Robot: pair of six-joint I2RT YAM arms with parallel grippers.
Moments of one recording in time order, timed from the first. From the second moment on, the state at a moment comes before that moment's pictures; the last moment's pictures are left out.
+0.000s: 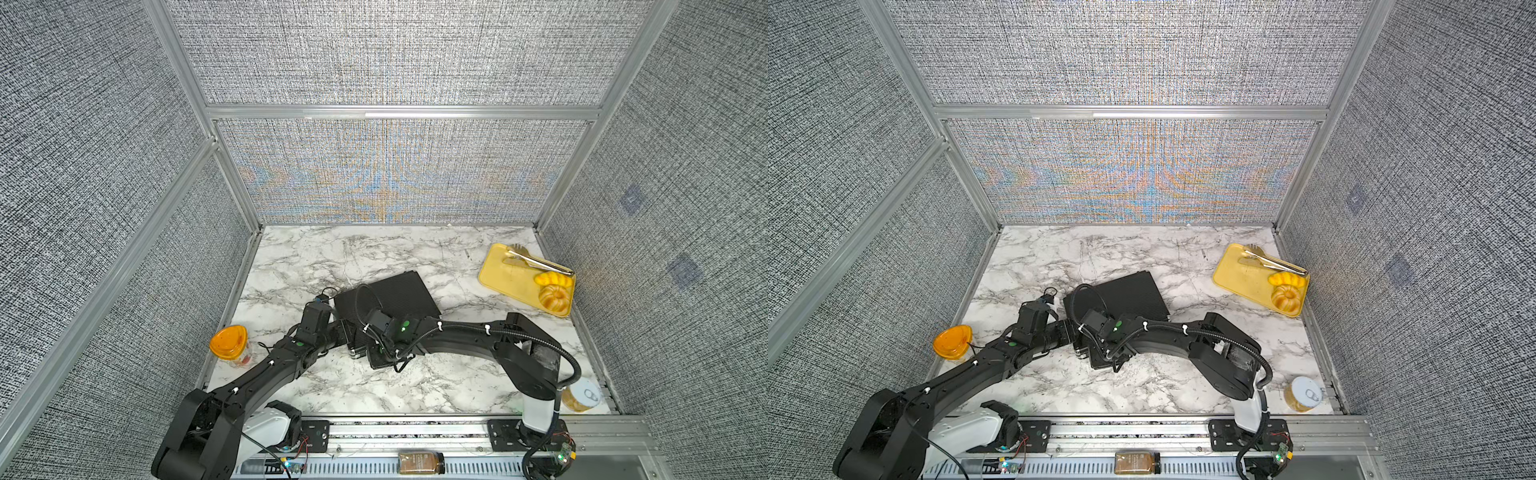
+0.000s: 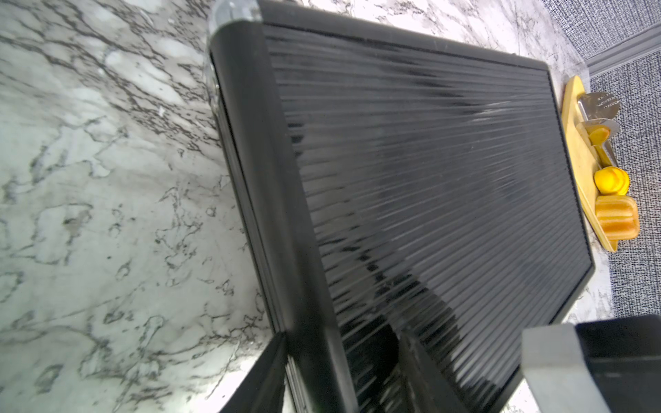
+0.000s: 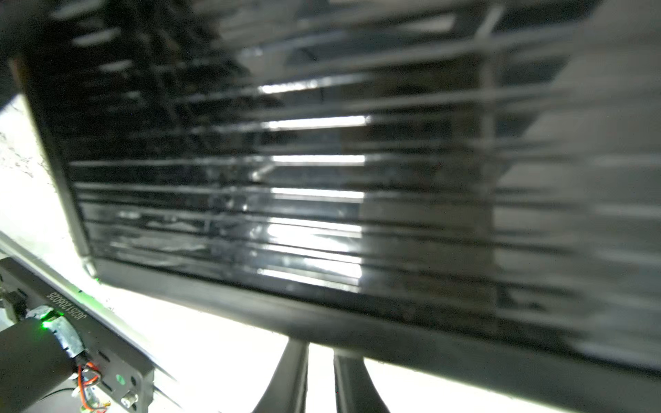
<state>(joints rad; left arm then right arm) -0.43 1.16 0.40 -0.09 0.21 -0.66 1.11 1.92 1.31 -0.57 -0.09 0.83</state>
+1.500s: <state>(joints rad) -0.44 1.13 0.40 -0.10 0.24 -0.66 1.23 1.73 0.86 0.04 0.24 1.66</state>
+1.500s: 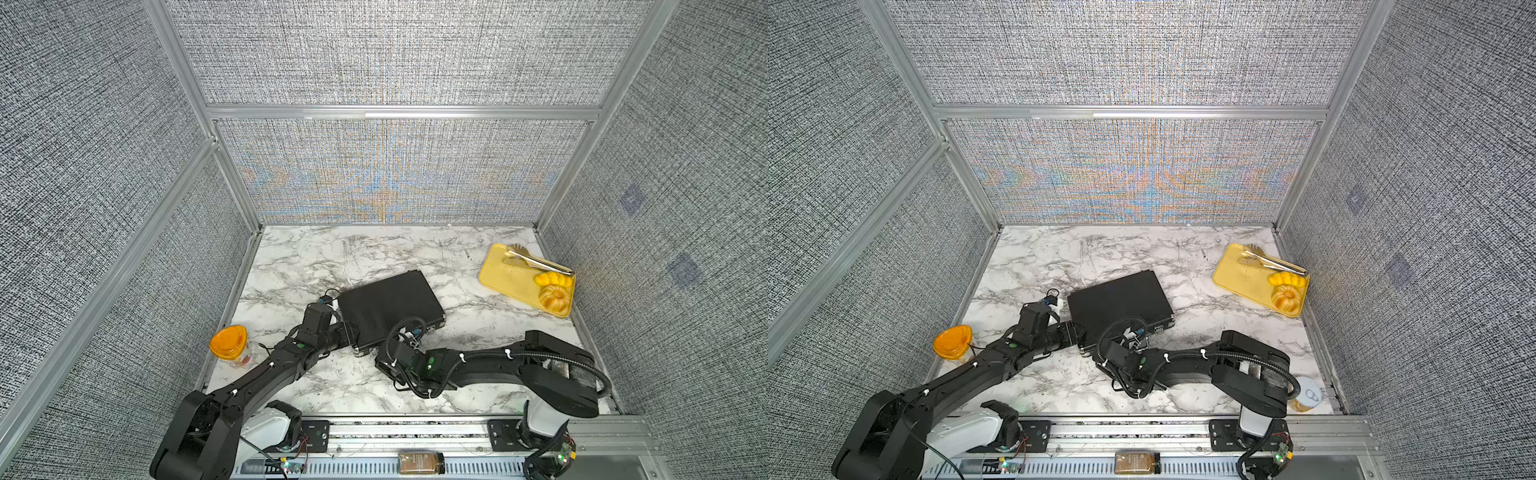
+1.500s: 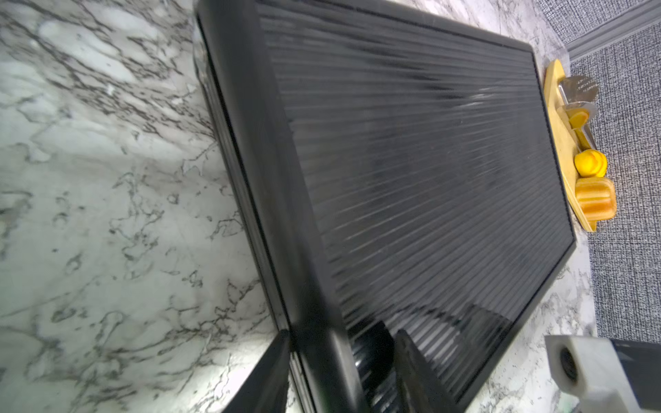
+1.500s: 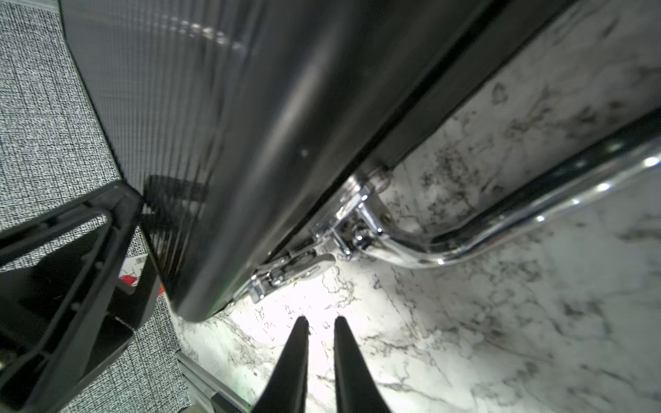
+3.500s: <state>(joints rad) -0.46 1.03 0.42 -0.27 0.19 -0.65 1.13 1.46 0.78 -0.01 0.12 1.47</state>
